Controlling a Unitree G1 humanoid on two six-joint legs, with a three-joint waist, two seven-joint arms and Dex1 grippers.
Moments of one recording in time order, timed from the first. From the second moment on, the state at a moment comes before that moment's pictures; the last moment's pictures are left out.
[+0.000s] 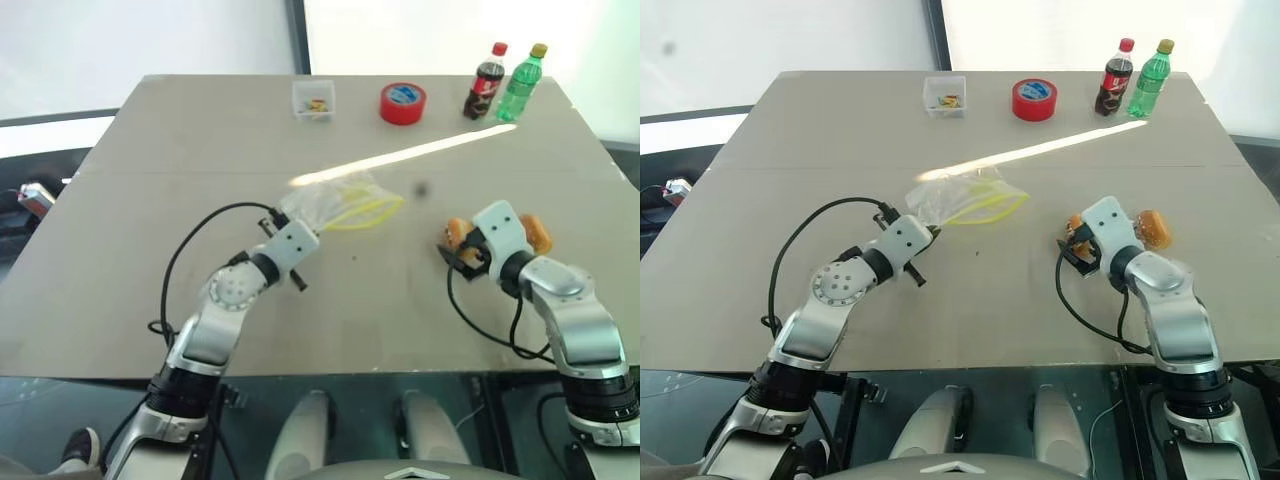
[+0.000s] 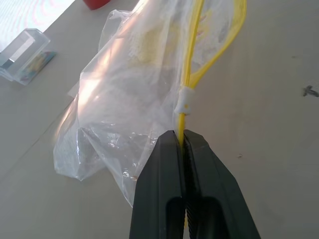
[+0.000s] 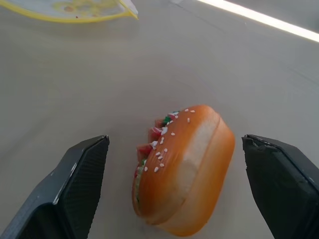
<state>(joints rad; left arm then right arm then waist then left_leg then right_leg) -0.29 0.46 -0.16 -0.13 0.19 0.25 -0.53 -0.28 -0.43 -0.02 -0.35 -0.03 0.78 0.54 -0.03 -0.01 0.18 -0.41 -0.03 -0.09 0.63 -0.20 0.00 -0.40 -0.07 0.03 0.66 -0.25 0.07</state>
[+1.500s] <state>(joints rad) -0.30 0.42 -0.17 -0.15 0.16 0.23 -0.54 -0.51 -0.33 0.15 -0.25 0.27 0.86 0.56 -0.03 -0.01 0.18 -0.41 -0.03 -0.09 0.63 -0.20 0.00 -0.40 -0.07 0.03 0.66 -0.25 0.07</state>
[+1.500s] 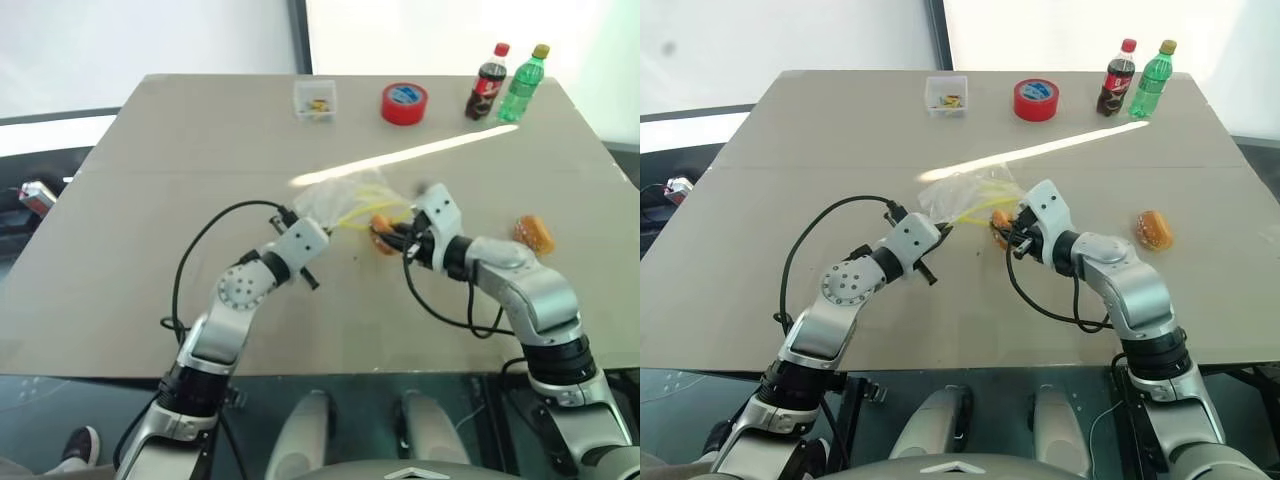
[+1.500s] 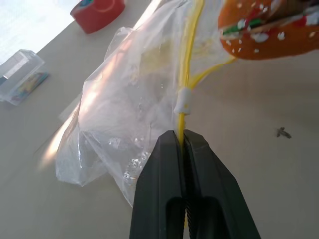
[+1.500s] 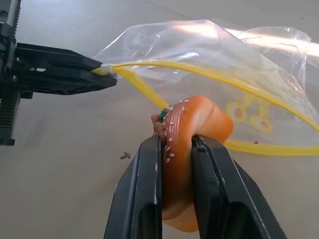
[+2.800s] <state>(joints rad) -0.31 0.47 -0.20 -0.10 0.15 0.11 -0.61 -0.88 0.01 0.02 0.59 0.26 0.34 0.51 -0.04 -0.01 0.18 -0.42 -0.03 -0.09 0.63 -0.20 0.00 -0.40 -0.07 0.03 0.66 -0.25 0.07</state>
